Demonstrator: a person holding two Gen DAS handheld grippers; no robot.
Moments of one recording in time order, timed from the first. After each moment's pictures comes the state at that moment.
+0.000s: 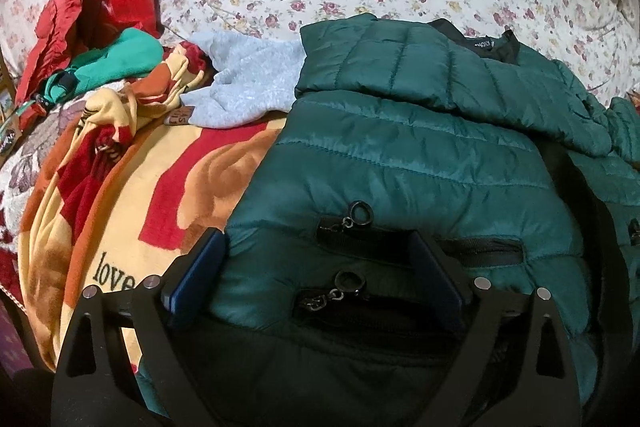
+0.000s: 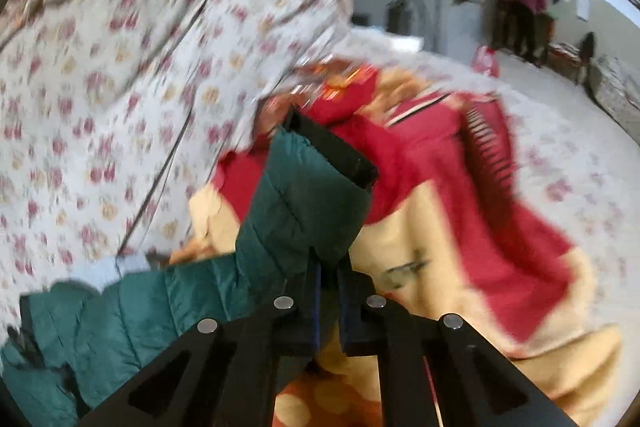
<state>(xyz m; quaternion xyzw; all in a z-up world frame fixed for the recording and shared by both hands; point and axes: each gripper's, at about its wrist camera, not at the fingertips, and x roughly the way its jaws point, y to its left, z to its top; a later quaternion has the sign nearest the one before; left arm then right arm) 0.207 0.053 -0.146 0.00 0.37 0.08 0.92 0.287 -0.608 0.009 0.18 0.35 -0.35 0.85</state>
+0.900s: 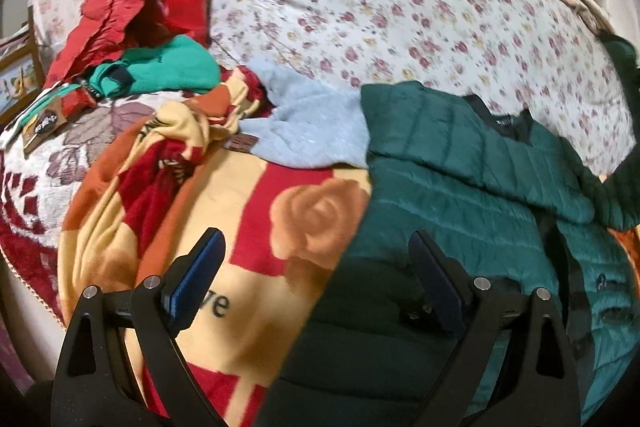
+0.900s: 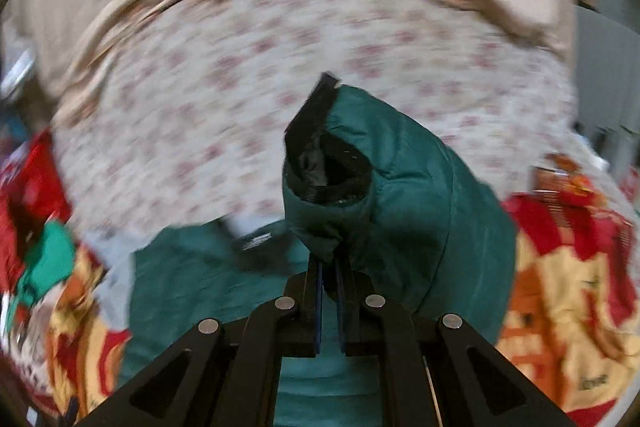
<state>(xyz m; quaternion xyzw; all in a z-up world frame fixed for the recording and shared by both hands) 0.170 0.123 -0.096 -0.07 0.31 0.10 0.94 0.336 -0.212 0.090 0.04 0.36 0.01 0.93</state>
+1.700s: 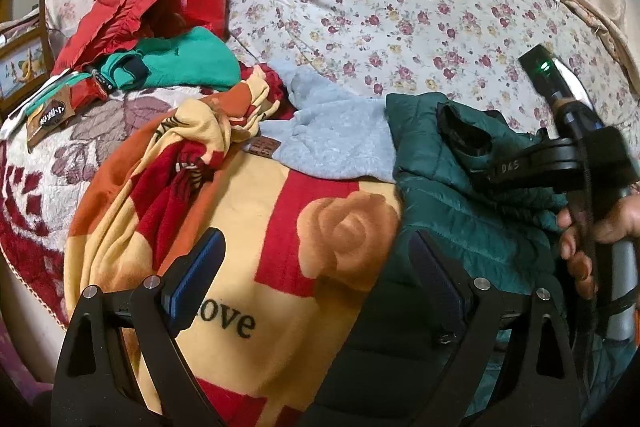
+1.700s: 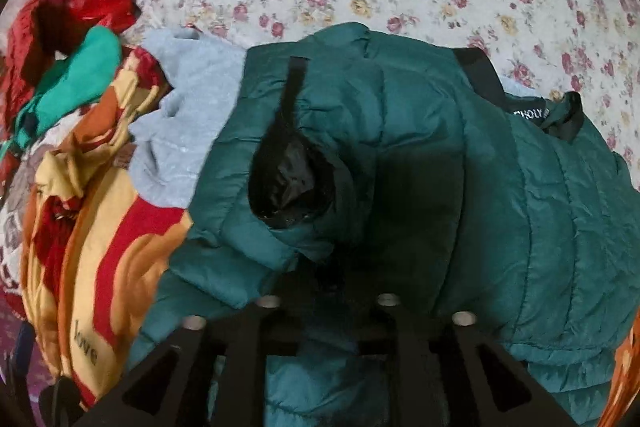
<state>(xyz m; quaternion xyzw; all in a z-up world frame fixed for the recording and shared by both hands) 0.182 0.149 -0.093 -0.09 0.32 0.12 0.94 0.384 -0.004 -0.083 -0.07 0.51 0.16 0.85</state>
